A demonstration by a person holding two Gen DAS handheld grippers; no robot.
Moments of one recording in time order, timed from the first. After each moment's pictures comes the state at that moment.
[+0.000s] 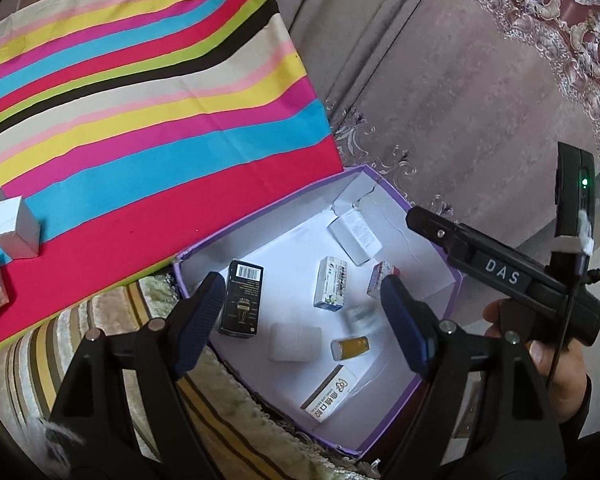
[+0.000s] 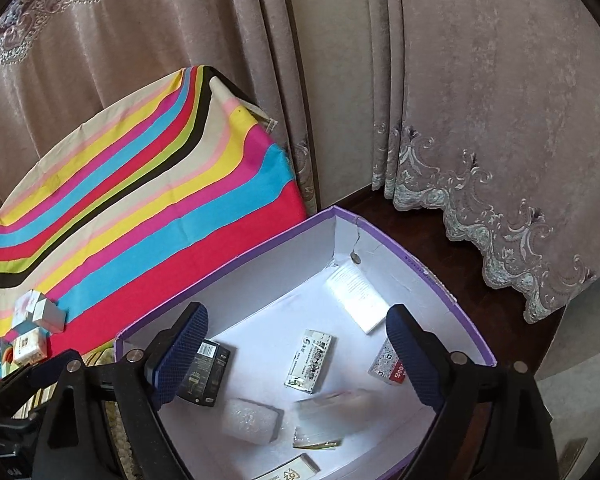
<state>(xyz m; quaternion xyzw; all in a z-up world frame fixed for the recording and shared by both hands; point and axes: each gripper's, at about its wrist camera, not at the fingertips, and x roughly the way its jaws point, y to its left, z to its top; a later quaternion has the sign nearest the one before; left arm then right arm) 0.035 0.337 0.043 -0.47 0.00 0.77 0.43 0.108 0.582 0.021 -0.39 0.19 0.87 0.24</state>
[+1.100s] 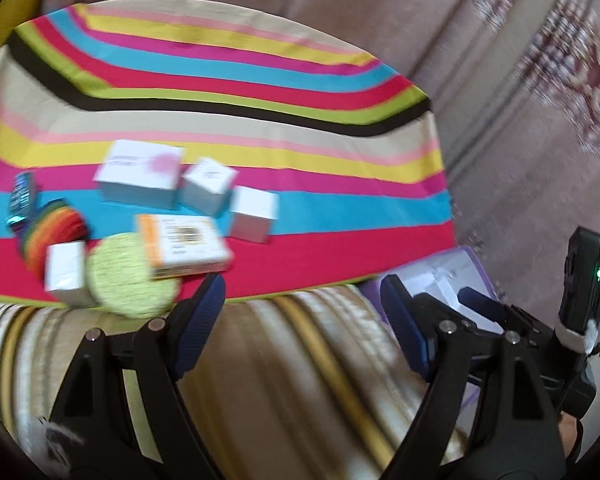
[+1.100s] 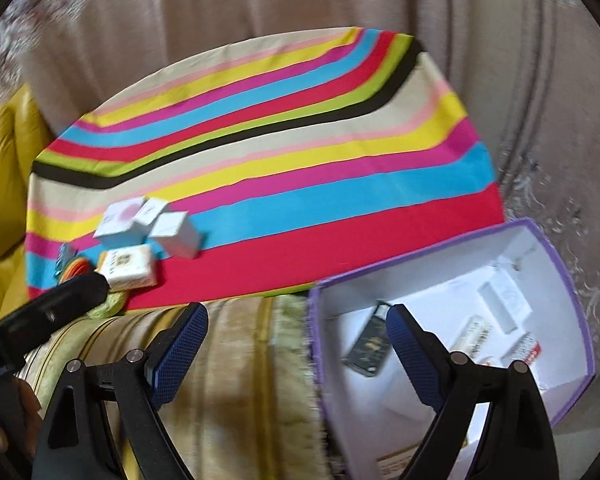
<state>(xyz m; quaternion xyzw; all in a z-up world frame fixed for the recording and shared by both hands) -0.005 0.145 0.057 -0.44 -0.11 0.85 0.26 0.034 0.404 0.025 -0.44 0.11 0.89 0.06</state>
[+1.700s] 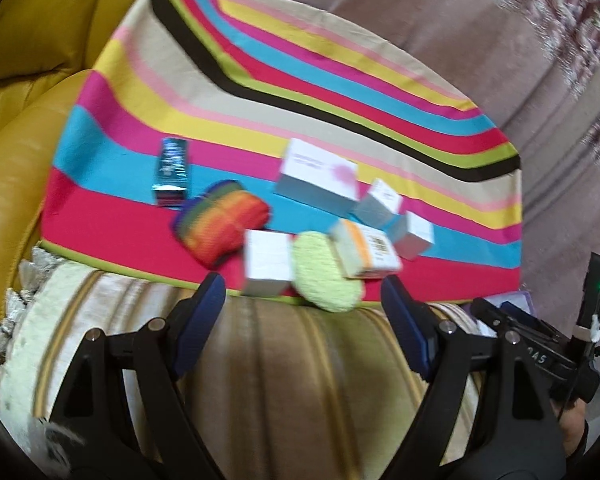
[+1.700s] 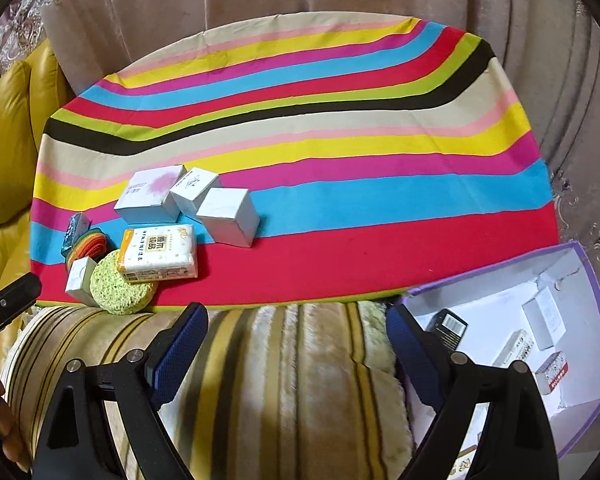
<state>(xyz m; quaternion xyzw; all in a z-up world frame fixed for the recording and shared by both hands) -0.020 0.012 0.034 -0.45 -0.15 0.87 0.13 -0.009 0.344 0.005 -0.47 0.08 0.88 0.02</state>
